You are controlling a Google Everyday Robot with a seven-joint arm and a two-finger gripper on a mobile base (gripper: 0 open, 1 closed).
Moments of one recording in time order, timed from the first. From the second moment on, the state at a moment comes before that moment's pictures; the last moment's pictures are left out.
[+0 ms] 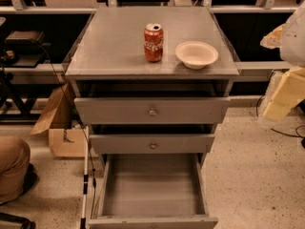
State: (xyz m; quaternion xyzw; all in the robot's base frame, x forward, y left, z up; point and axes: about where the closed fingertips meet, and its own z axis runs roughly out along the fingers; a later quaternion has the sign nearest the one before) arm 0.438 -0.213 0.988 -0.60 0.78 -0.05 0.18
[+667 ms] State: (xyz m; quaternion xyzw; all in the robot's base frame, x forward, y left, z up) arm 0.456 -0.187 0.985 -0.58 0.78 -0.02 0.22
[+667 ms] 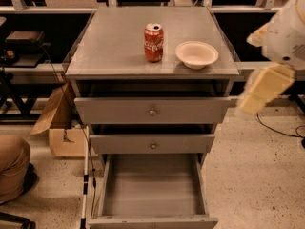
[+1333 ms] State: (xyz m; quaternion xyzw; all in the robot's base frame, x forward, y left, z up) arm 0.522 -0.088 0.983 -0.53 0.78 0.10 0.32
